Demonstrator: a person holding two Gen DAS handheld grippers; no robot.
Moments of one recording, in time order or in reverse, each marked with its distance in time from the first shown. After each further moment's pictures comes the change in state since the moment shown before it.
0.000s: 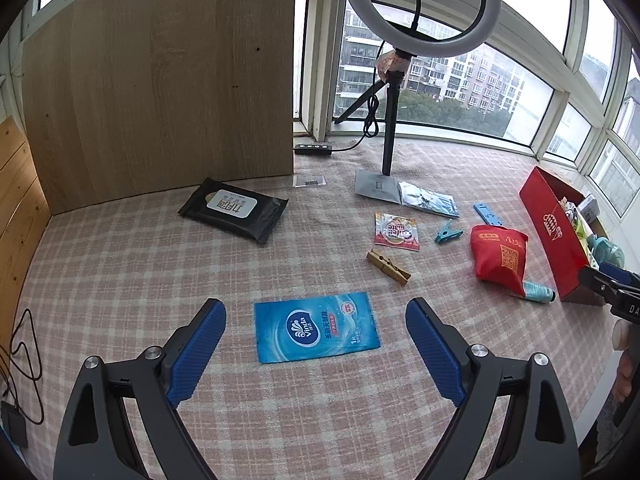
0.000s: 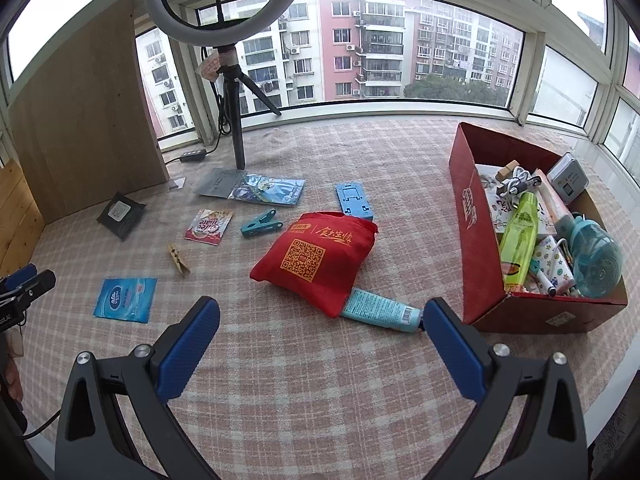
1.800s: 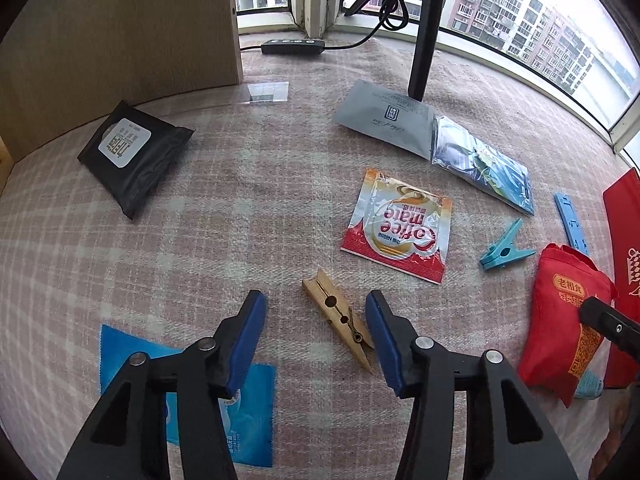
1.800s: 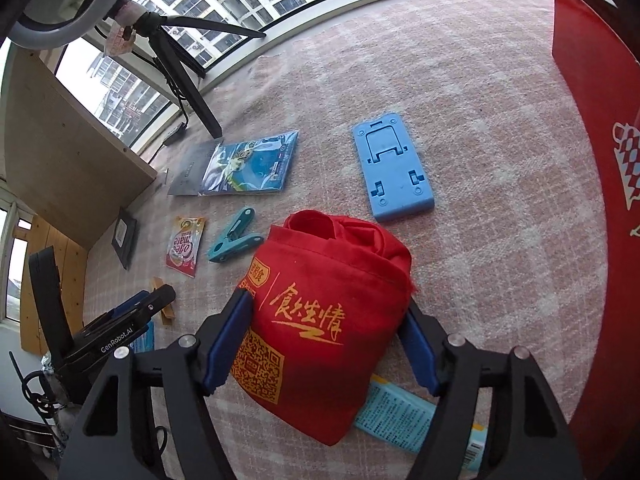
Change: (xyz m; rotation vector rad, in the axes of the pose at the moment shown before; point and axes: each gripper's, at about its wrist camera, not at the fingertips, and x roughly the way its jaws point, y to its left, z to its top) left arm 0.178 -0.067 0.028 -0.166 0.298 0.151; right arm 0.182 -0.047 0.043 0.189 0.343 0.356
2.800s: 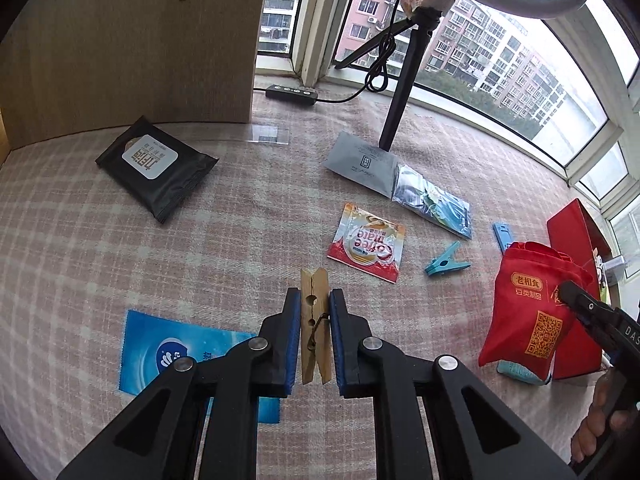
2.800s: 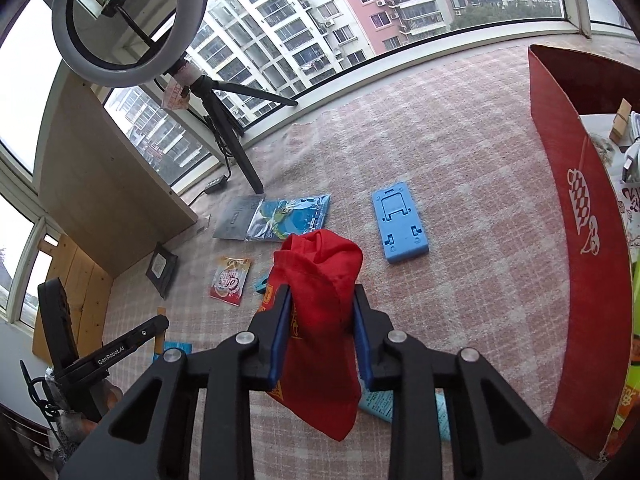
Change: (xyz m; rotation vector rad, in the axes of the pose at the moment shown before) left arm -0.064 0.020 -0.011 -0.022 -0.114 -0.166; right arm -0.064 0.011 -0.013 -0.025 -0.221 0.073
